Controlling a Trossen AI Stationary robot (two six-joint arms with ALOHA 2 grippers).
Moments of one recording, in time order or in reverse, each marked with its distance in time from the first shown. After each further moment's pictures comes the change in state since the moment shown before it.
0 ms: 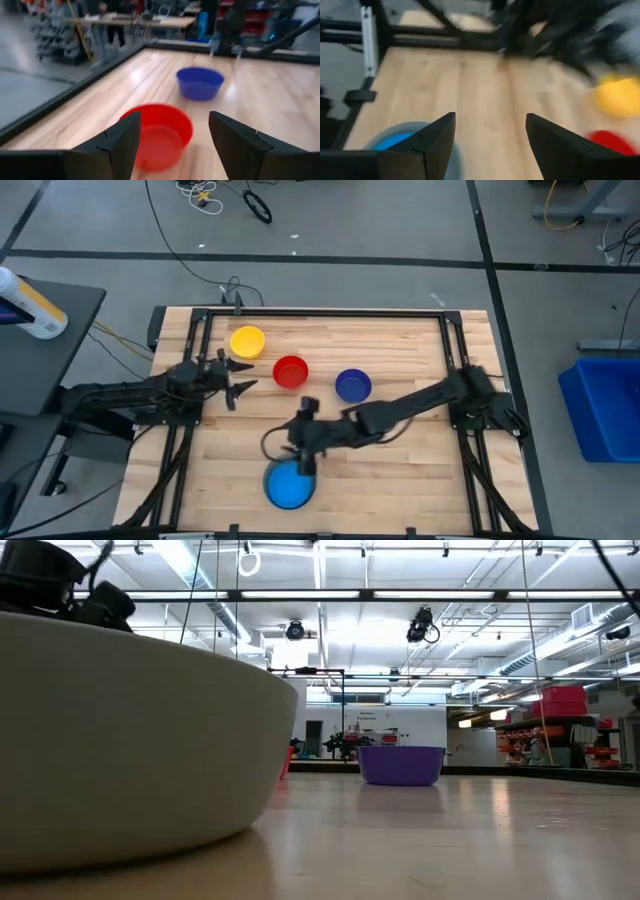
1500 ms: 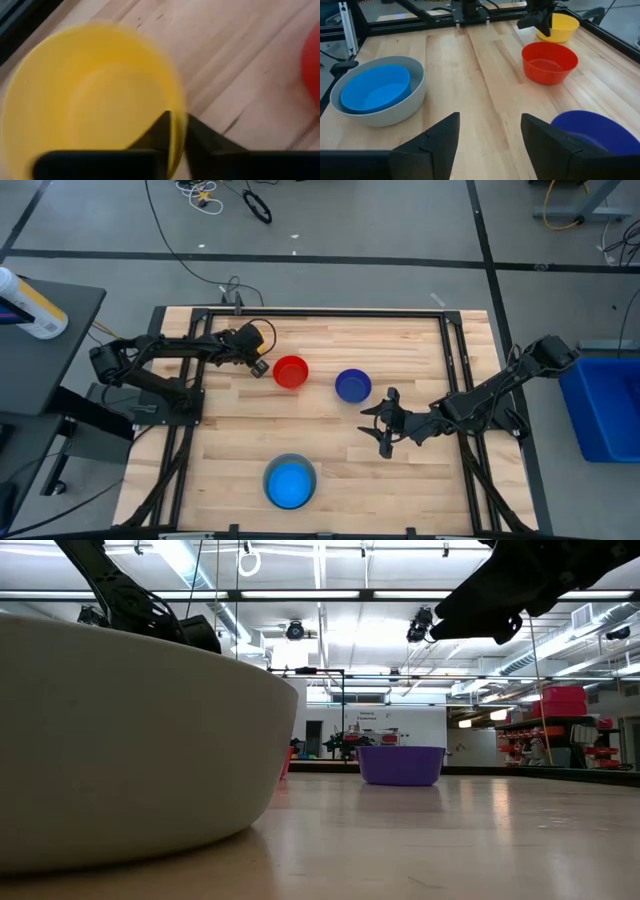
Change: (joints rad) left arm 0.396 1.166 0.546 -0.270 -0.099 -0.043; right arm 0.123 -0.724 -1.192 0.569 0.210 0.234
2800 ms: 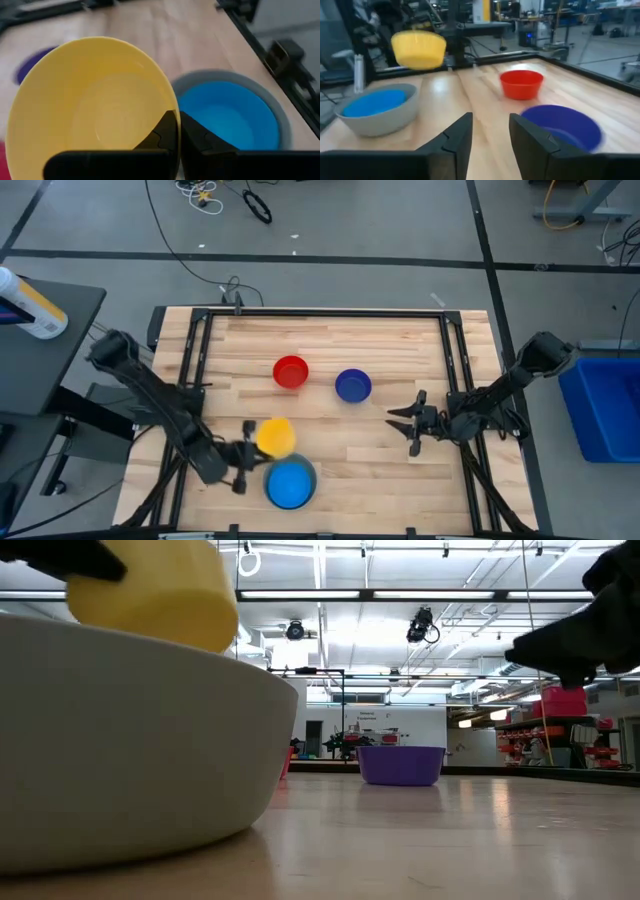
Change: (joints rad) left arm -1.388 -0.039 0.164 0.179 -0.412 -0.220; right arm 0.267 0.010 -0.554 0.961 0.357 -0.156
